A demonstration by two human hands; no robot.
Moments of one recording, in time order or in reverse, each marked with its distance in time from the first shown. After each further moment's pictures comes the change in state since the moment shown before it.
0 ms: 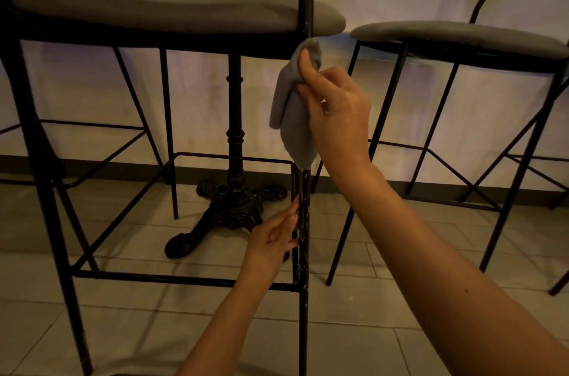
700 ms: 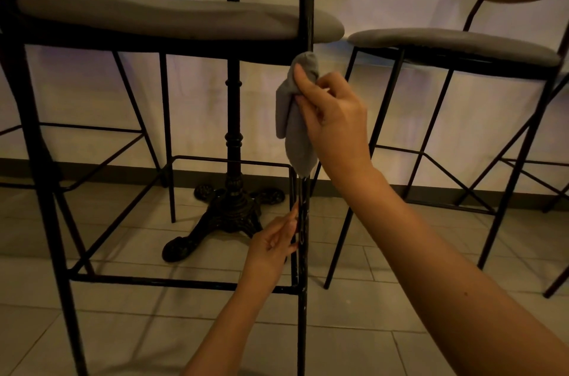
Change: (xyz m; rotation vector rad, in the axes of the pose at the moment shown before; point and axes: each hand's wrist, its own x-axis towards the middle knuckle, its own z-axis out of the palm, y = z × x) left_hand -0.004 -0.003 0.000 -0.001 -0.013 0.022; right_hand -0.003 0.001 -0.003 -0.084 -0.092 -0.075
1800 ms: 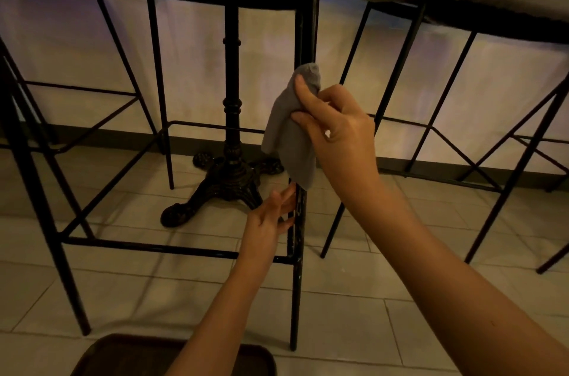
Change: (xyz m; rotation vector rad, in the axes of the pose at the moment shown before) left_hand -0.003 -0.005 0.008 -0.104 0.103 -0.087; right_hand -0.055 0.003 -0.002 0.088 -0.126 0.060
